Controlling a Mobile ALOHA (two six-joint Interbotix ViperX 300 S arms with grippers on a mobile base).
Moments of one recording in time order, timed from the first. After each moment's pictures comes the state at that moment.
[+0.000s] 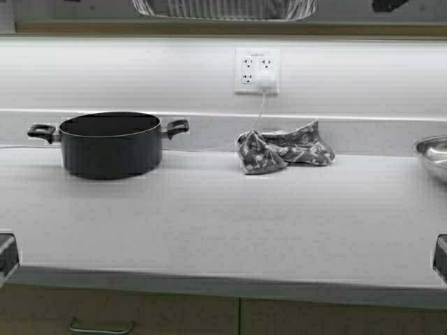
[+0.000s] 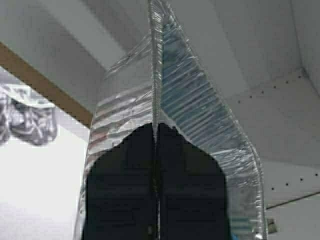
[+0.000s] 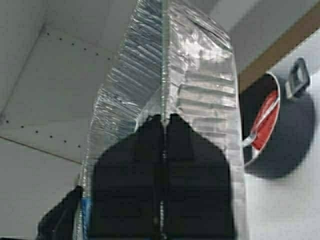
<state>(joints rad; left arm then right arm) -0.21 -0.24 0.67 0.85 -0.59 -1.81 0.23 -0.36 0.85 -0.56 -0.56 1.62</state>
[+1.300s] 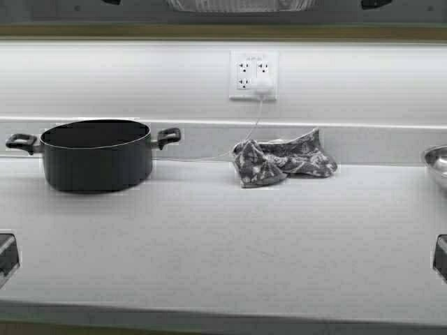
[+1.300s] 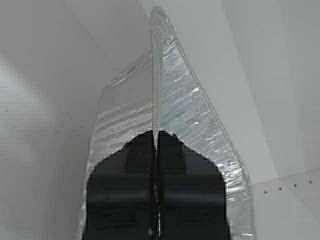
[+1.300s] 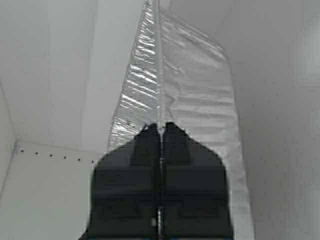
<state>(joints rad) -0.24 0.15 0.21 0.84 -0.44 -1.93 0.07 0.04 0.39 -0.89 -0.52 2.09</state>
